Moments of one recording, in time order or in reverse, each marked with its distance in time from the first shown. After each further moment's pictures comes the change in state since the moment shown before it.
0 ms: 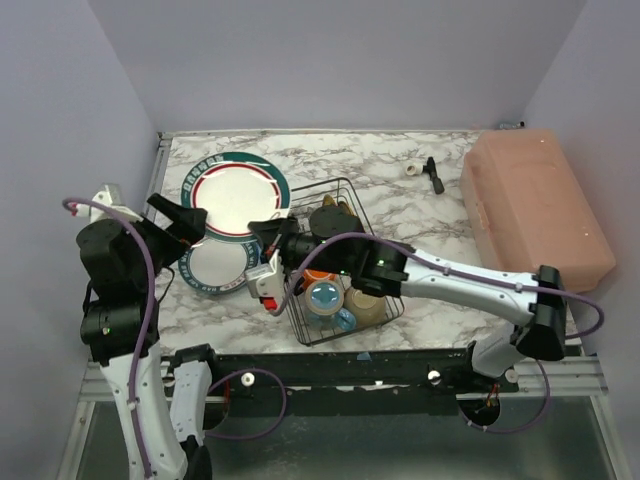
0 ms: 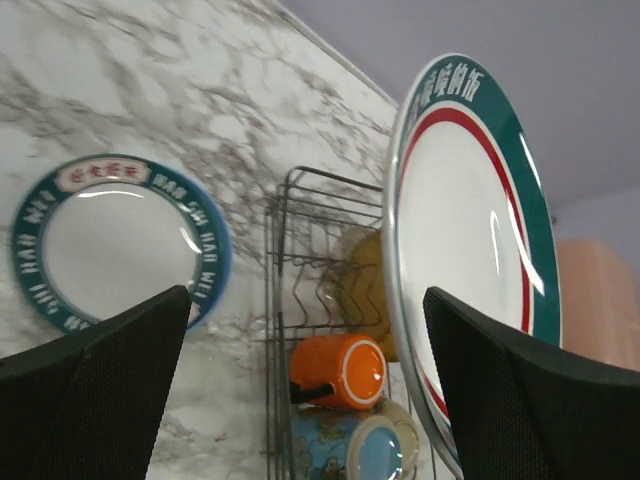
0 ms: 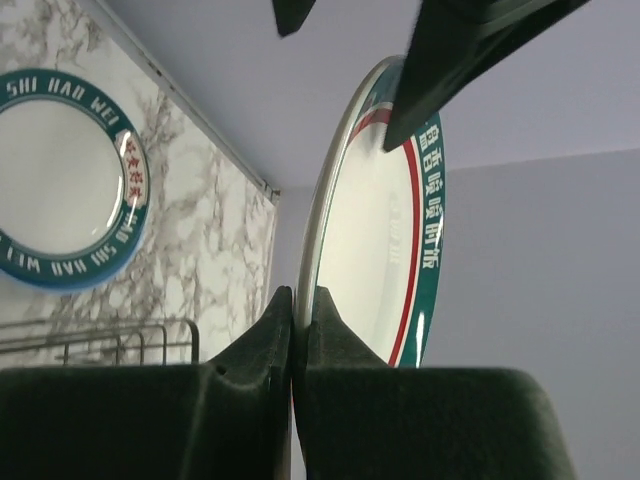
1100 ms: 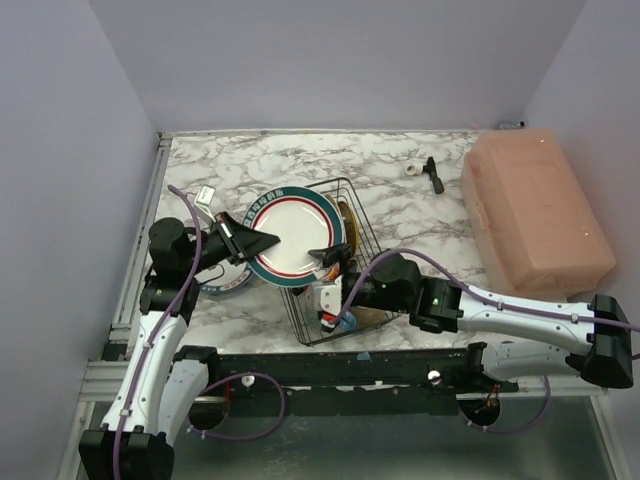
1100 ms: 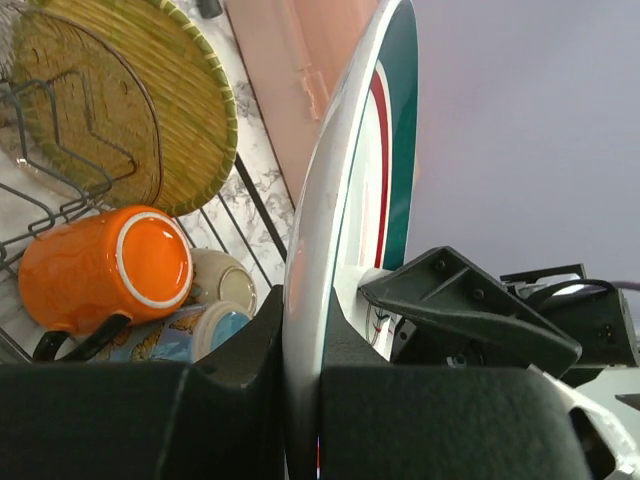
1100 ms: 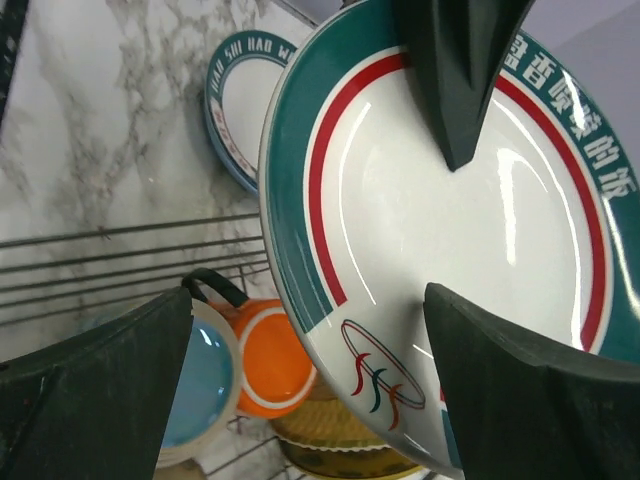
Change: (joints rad) left arm -0.301 0.104 -0.619 0.855 0.677 -0.402; right arm -0.004 -0.452 -0.591 0.028 0.034 0.439
